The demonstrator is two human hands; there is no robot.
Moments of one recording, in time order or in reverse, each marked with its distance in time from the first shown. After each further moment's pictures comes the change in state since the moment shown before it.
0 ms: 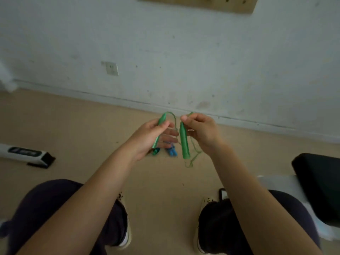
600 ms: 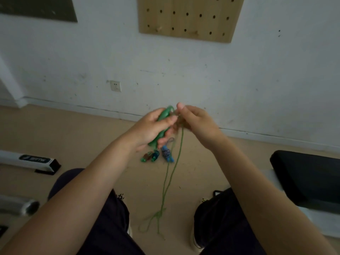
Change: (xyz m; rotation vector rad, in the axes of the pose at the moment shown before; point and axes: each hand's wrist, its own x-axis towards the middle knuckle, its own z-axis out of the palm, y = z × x) left_hand -0.093 0.069 0.039 0.237 -0.154 0.205; right_hand -0.090 -0.080 0.026 -0.351 -0.127 -0.212
